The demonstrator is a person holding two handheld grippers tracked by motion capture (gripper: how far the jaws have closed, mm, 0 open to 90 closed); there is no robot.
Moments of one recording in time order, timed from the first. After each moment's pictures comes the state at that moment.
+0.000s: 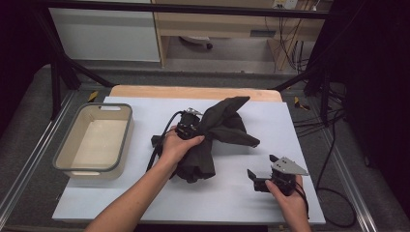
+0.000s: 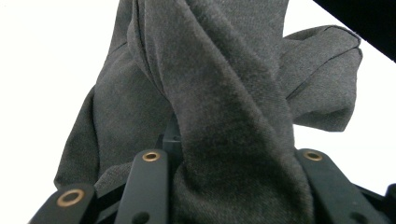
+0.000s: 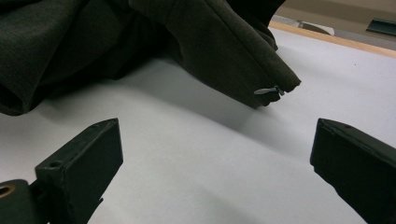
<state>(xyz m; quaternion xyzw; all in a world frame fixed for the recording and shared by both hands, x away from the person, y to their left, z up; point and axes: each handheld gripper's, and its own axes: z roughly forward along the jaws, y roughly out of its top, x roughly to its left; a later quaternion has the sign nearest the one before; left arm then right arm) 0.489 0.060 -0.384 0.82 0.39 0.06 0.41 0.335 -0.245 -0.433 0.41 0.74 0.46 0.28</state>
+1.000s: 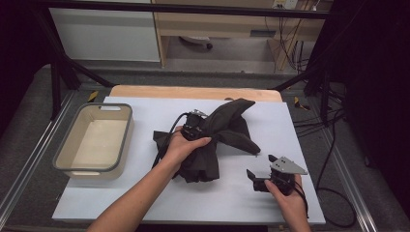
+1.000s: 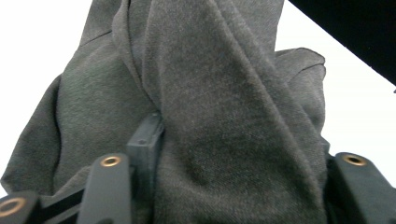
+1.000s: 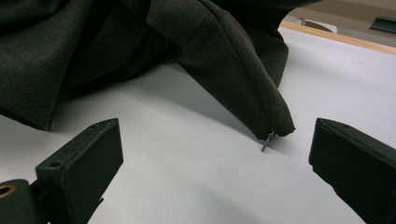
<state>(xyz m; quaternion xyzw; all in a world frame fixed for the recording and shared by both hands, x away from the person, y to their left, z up) 0.487 0.044 -0.392 0.82 0.38 0.03 0.42 0.337 -0.244 -0.434 0.41 0.74 0.46 0.28</state>
